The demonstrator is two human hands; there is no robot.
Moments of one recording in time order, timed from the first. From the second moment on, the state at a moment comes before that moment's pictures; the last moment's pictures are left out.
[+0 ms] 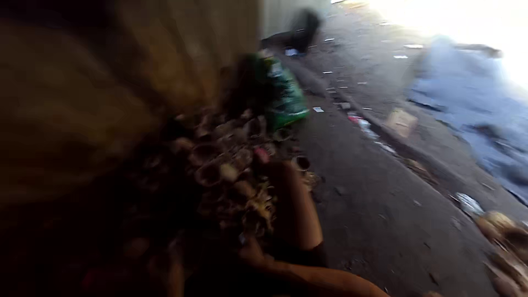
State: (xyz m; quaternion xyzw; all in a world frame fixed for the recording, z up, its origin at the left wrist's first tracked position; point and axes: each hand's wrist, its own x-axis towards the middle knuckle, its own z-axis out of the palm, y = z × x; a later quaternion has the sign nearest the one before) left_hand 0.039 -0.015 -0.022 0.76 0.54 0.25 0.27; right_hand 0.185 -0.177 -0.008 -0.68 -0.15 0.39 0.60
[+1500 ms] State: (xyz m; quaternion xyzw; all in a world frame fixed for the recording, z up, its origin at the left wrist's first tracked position) left_hand 0.035 0.032 -0.080 0.67 0.54 0.38 0.33; right_hand 0.239 -0.015 -0.064 -0.72 -0.32 0.50 0.35
